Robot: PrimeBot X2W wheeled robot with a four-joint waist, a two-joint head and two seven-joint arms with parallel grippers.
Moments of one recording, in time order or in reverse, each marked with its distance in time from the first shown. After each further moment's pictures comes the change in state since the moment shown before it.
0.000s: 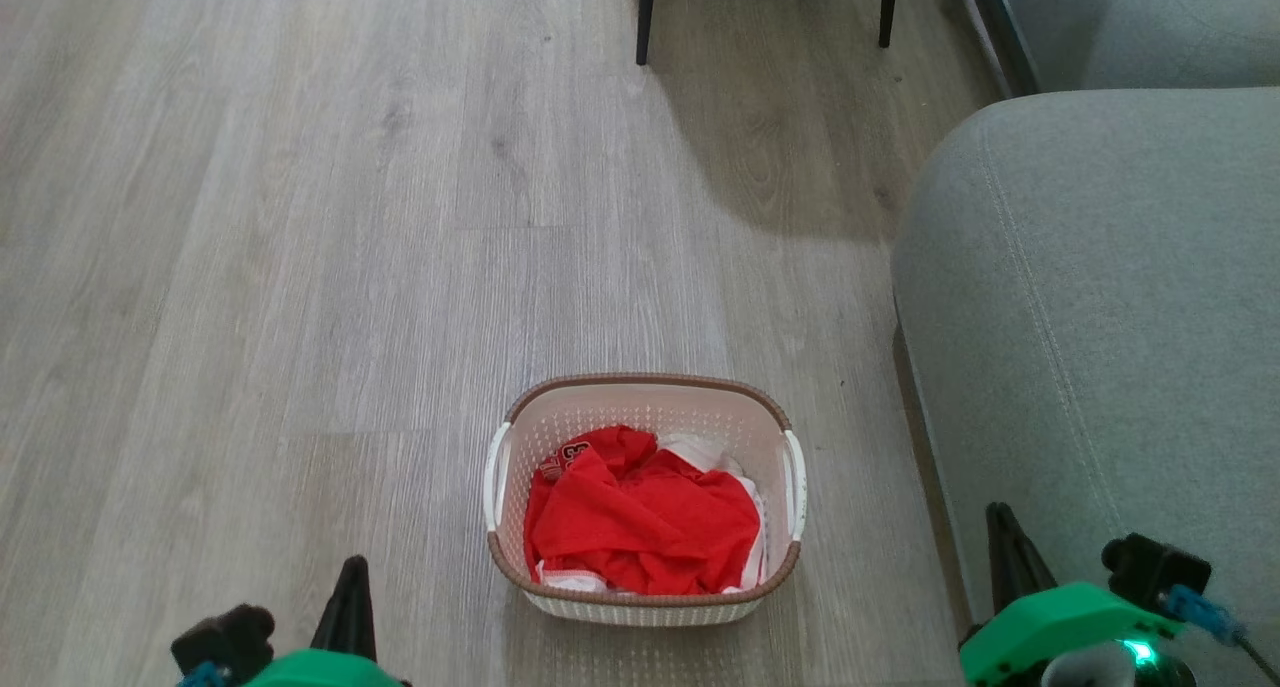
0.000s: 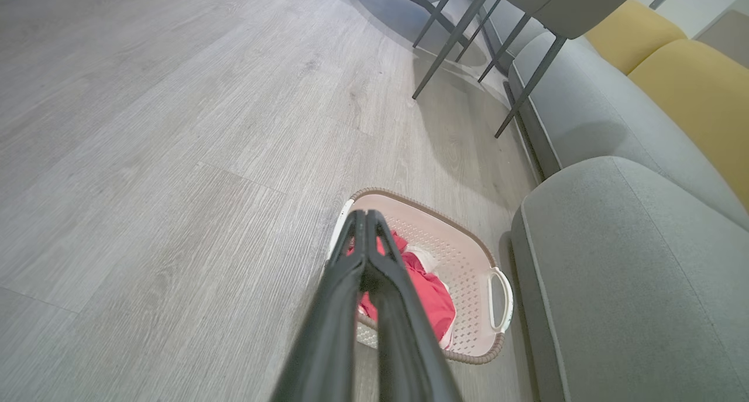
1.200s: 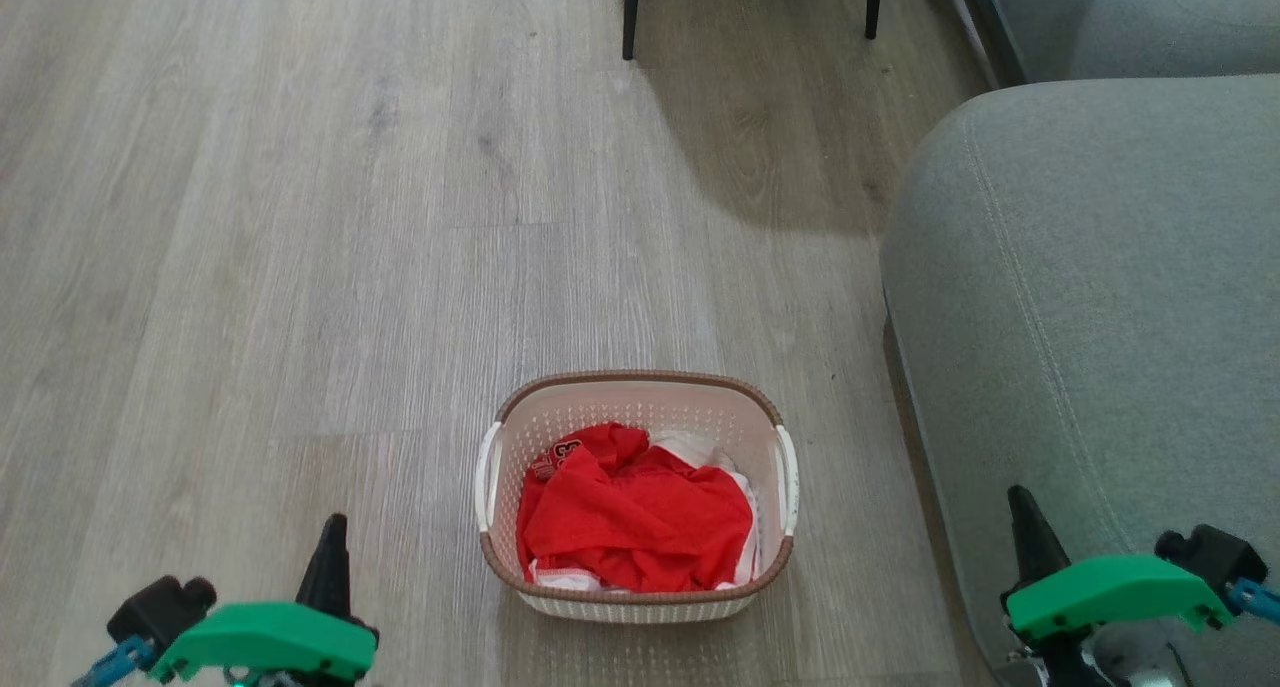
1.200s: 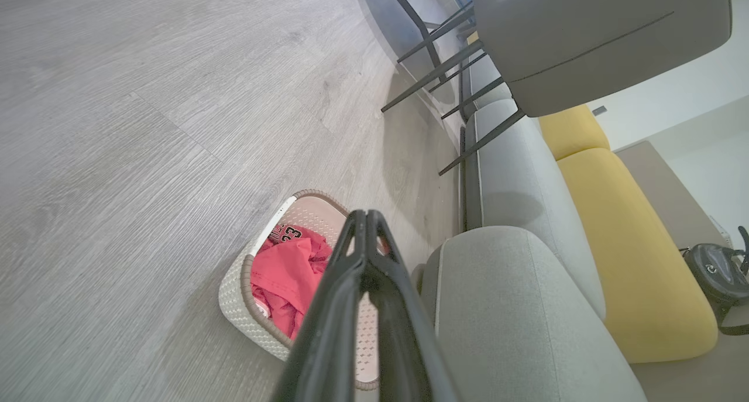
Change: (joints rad) left arm -0.066 0.006 0.055 -0.001 -0.398 -0.043 0.098; right arm -0.039 -0.003 -0.053 -0.009 0.390 0.000 0.093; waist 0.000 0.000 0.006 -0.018
